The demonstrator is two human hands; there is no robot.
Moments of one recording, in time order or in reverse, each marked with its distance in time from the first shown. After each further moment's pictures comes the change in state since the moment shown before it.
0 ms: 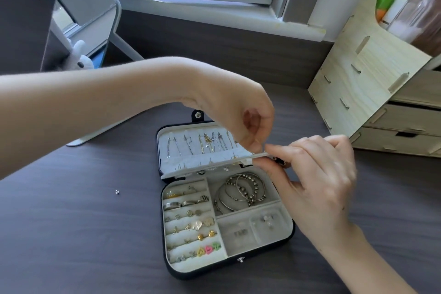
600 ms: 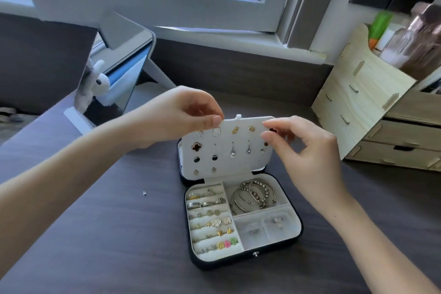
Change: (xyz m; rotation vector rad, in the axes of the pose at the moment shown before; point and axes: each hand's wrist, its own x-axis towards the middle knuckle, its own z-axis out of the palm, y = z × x) left_hand -0.085 -0.019 0.016 -0.239 0.558 -0.160; right_hand 0.038 -0.004 0.006 0.453 -0.229 0.383
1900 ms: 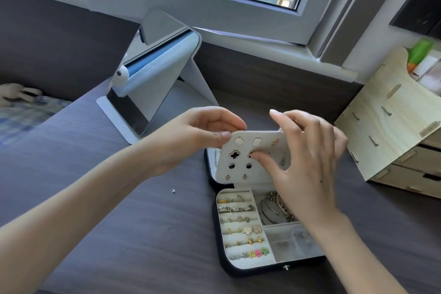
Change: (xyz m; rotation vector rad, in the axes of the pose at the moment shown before) left_hand -0.040 -0.026 -0.002 -0.559 0.011 -0.067; right_hand 0.003 -0.024 0.049 -0.580 0.041 -0.223
